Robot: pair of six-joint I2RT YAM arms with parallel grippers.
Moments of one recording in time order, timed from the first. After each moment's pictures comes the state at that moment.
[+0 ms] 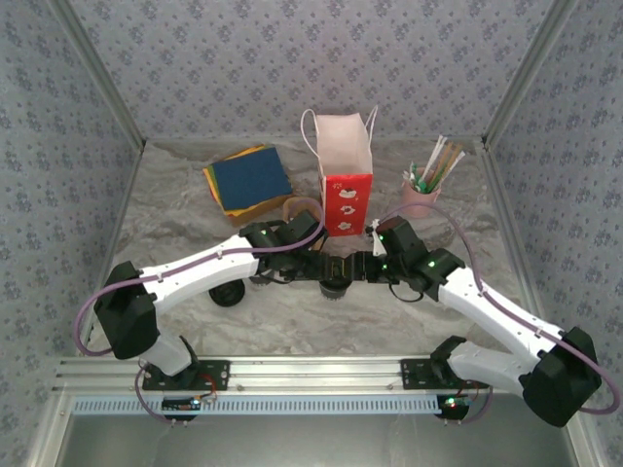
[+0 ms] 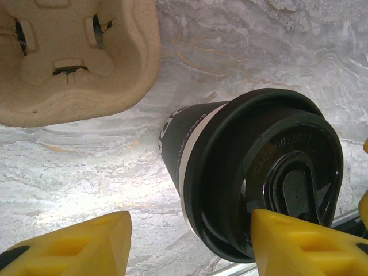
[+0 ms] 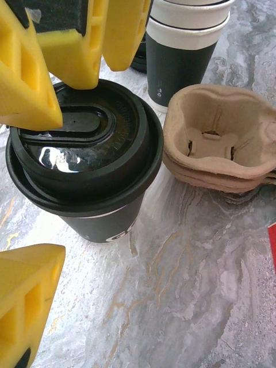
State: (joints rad) left arm -0.98 1.54 1.22 -0.79 0.04 -0.88; right arm 0.65 1.07 0.78 -0.58 -0.22 0.61
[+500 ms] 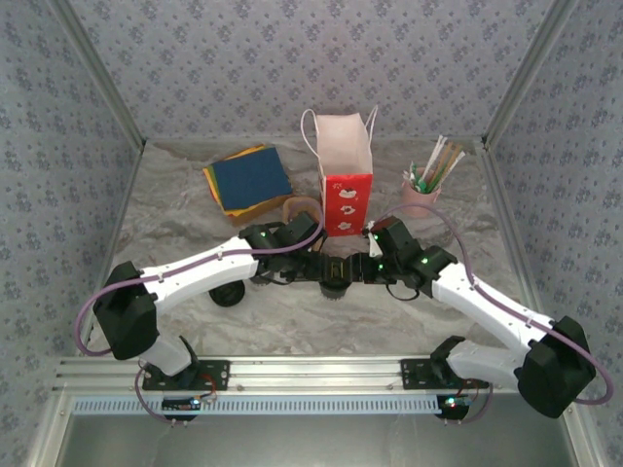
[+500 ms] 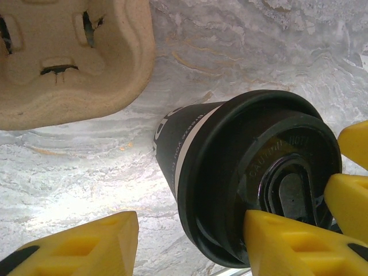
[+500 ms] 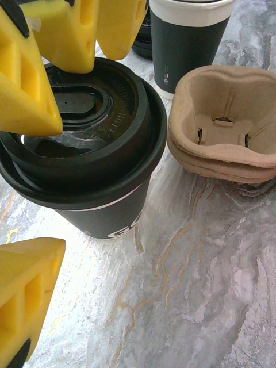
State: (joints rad) left arm -0.97 1.53 1.19 -0.74 0.06 -0.88; right arm 0.65 1.12 0.78 -0.57 -0.23 0.61
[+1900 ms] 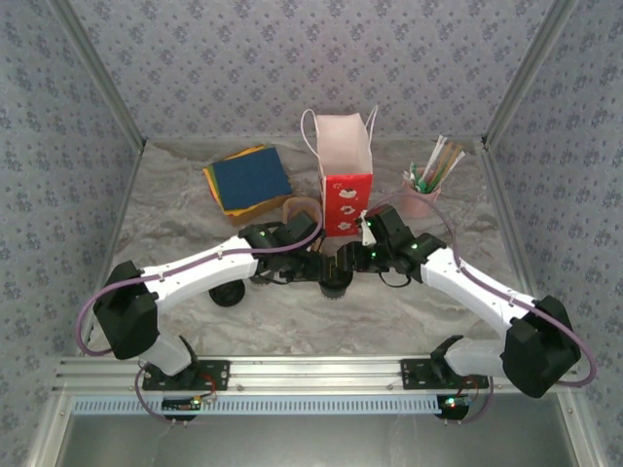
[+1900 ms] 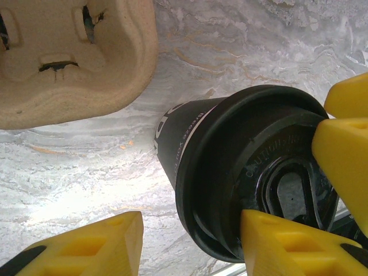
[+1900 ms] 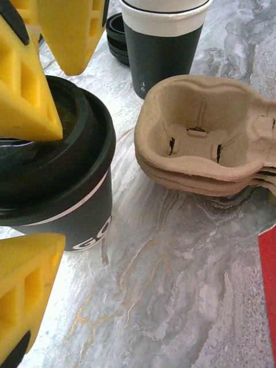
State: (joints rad) left arm -0.96 1.54 1.18 -0.74 0.08 -0.87; right arm 0.62 1.25 0.86 -0.52 -0.27 0.58
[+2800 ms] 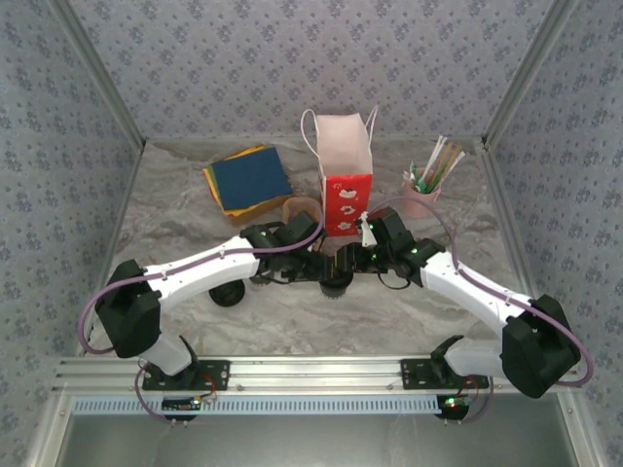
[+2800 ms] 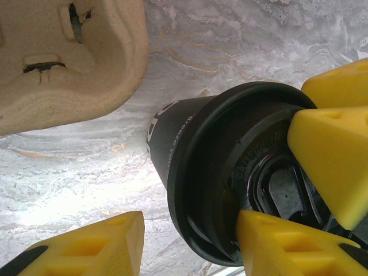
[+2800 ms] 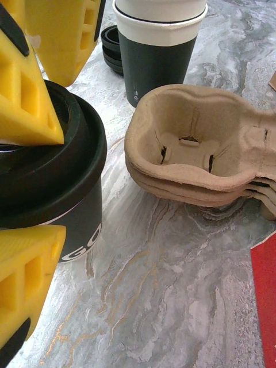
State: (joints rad) left arm -0.96 1.55 1.17 -0.71 0.11 -0.87; right arm 0.60 1.25 0.79 -0.40 -0.30 0.58
